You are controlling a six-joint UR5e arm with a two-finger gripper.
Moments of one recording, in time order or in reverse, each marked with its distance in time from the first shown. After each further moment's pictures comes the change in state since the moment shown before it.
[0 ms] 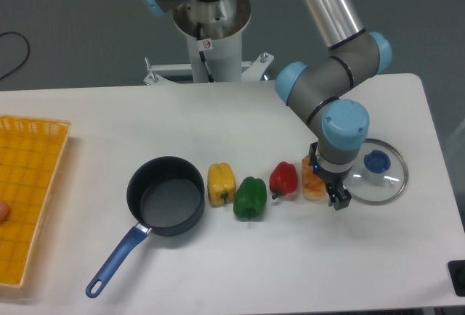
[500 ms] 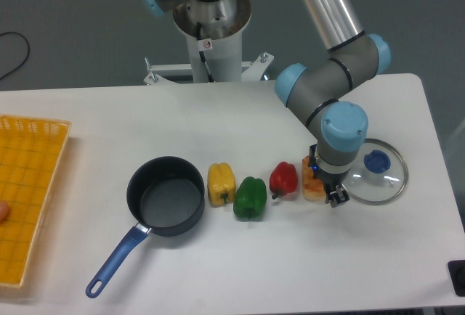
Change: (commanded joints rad) arm 0.000 0.006 -0.009 -0.003 0.000 0.005
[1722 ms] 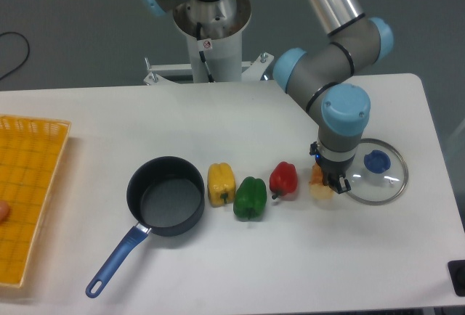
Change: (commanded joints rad) arm -0.002 0.118 0.005 -0.078 0.008 0.011
